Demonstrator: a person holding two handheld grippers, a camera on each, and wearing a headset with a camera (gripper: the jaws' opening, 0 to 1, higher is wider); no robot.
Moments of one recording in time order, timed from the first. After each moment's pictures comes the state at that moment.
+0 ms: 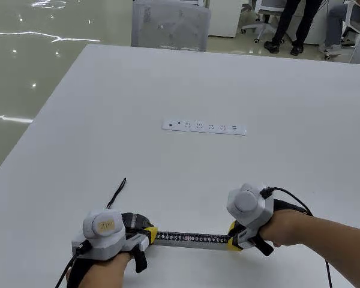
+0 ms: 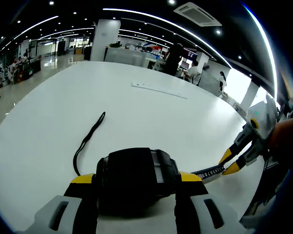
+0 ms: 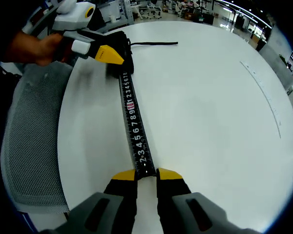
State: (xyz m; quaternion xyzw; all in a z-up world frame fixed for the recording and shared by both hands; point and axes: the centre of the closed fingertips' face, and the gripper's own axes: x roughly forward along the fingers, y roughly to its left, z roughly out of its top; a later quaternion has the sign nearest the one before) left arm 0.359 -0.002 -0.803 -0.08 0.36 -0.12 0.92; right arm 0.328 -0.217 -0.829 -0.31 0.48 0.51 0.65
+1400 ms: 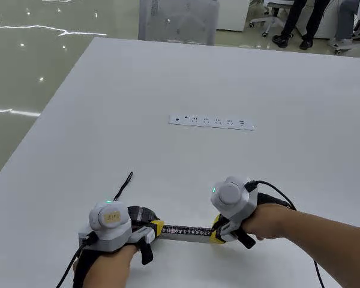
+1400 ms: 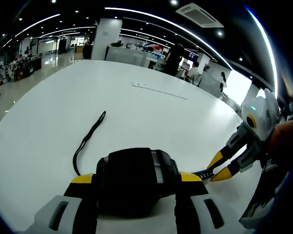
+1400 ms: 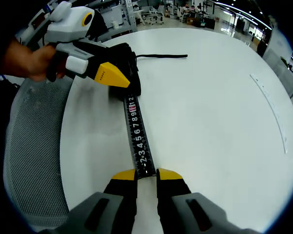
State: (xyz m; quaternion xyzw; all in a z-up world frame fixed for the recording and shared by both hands) left arm 0.359 -0.002 -0.804 -0.09 0.36 -0.12 0.92; right arm 0.331 -0.169 -0.829 -0.29 0.46 0.52 0.65
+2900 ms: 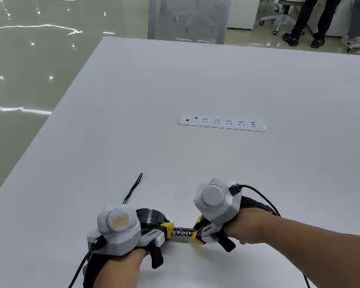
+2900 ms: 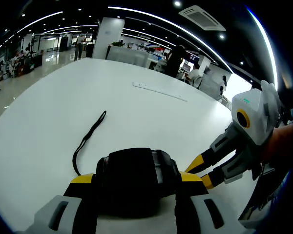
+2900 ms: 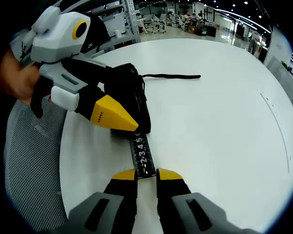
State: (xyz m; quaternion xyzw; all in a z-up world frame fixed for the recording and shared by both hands) left arm 0.360 0.000 -0.803 -0.11 0.36 -0.12 0.92; right arm 0.339 -0.094 -0.827 -0.26 0.43 0.54 0.67
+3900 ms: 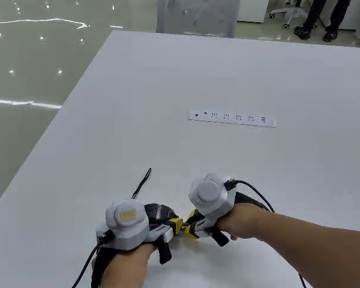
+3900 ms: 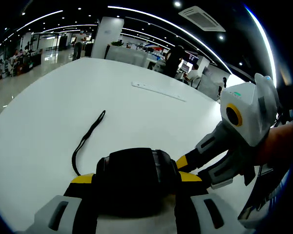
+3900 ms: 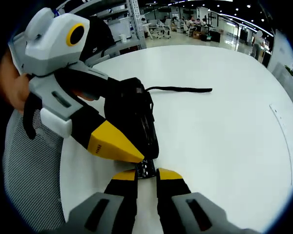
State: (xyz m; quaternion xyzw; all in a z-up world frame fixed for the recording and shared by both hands) left arm 0.360 0.000 -0.803 -0.11 0.36 -0.12 0.92; right arm 0.342 -0.058 -0.829 -0.25 0.41 0.57 0.67
